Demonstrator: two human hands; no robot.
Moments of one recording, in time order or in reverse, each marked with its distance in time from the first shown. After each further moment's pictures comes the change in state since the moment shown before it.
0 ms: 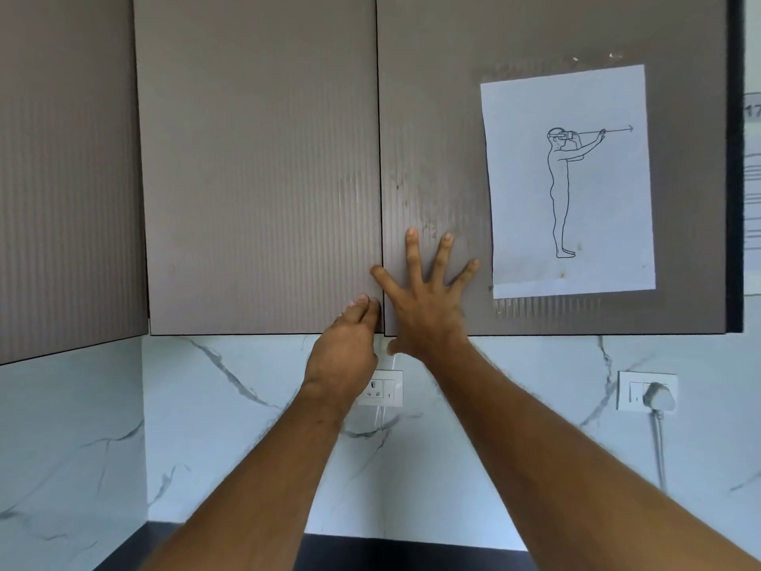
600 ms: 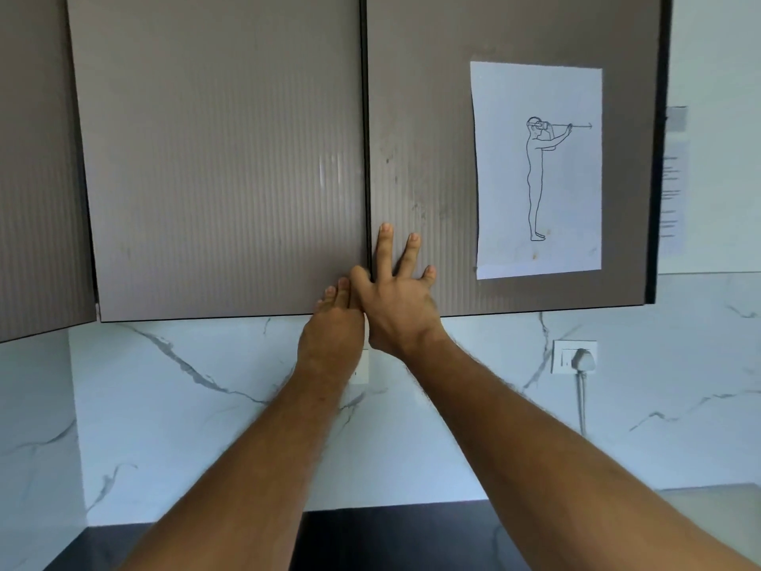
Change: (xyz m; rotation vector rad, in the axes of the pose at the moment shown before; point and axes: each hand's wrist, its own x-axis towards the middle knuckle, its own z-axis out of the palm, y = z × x) left_hand 0.000 -0.013 0.013 0.017 -0.058 0.118; right_hand -0.027 -0.029 -0.036 0.059 -0.098 -0.055
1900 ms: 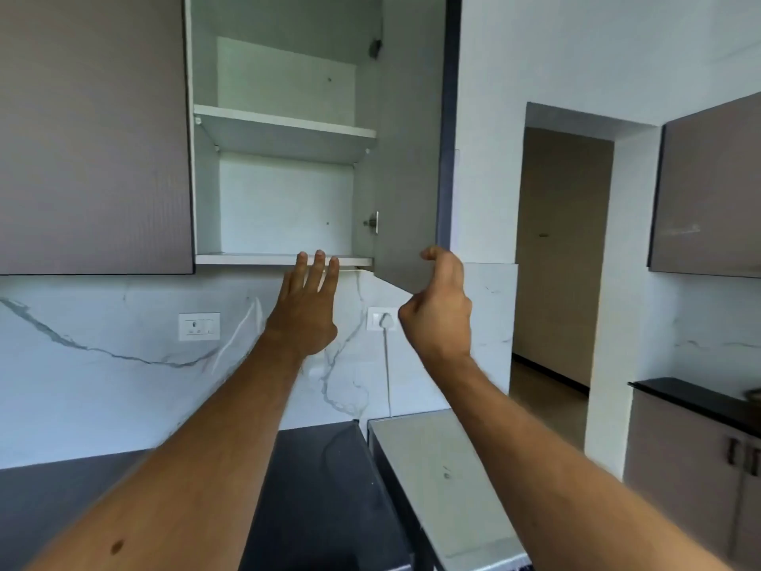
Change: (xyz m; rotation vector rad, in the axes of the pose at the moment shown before) left_hand -0.151 0.321 -0.130 -0.050 0.019 0.227; right_hand -0.353 0.236 -0.234 0.598 0.394 0.588
